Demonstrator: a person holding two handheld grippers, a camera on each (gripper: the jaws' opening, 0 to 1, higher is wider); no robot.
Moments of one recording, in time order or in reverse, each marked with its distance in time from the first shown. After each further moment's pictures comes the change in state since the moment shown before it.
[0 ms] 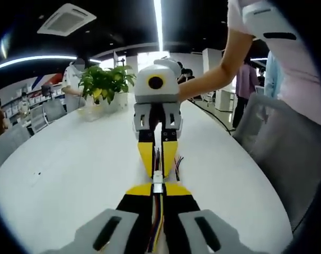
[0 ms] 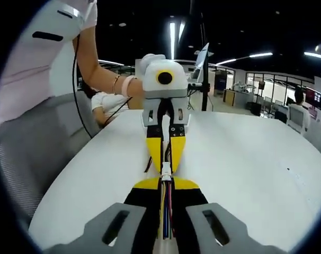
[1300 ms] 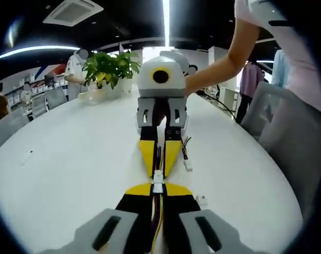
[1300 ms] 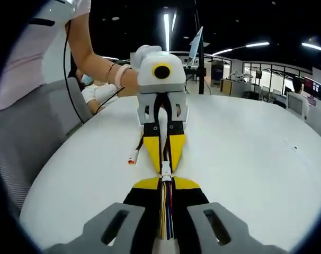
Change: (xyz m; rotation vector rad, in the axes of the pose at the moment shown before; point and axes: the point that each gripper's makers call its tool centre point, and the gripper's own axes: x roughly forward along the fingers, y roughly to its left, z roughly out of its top) left arm 0.019 0.002 -0.045 -0.071 0.035 0.012; right arm 0.018 -0.003 -0.040 0.064 0.061 -0.017
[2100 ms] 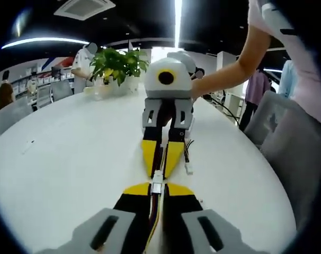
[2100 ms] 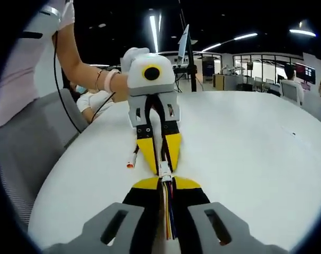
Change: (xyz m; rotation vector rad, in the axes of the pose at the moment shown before) left arm 0.000 0.001 0.000 -0.061 0.010 0.026; right arm 0.000 0.003 0.000 0.095 -0.002 -0.021
